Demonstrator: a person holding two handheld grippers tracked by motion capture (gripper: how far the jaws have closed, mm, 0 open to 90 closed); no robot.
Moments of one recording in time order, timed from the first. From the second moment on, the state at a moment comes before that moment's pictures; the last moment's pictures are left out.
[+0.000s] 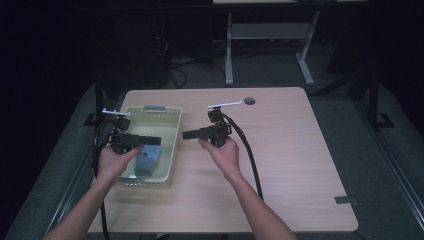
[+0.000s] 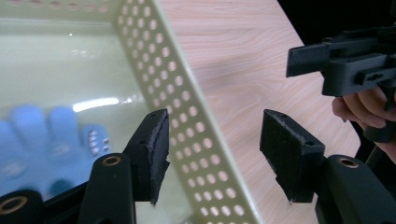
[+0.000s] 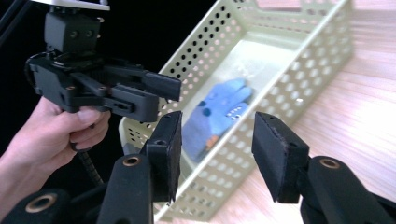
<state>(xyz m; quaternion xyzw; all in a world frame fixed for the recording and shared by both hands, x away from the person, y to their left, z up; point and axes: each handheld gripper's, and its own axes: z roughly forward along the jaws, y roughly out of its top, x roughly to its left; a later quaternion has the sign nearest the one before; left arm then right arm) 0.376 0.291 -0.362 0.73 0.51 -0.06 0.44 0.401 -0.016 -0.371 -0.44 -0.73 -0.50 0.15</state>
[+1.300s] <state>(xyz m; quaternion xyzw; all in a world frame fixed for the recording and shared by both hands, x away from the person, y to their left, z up) 0.352 0.185 -0.357 0.77 0.42 -0.05 0.47 0.370 -0.168 -0.381 -0.51 -0.68 -0.52 0.10</state>
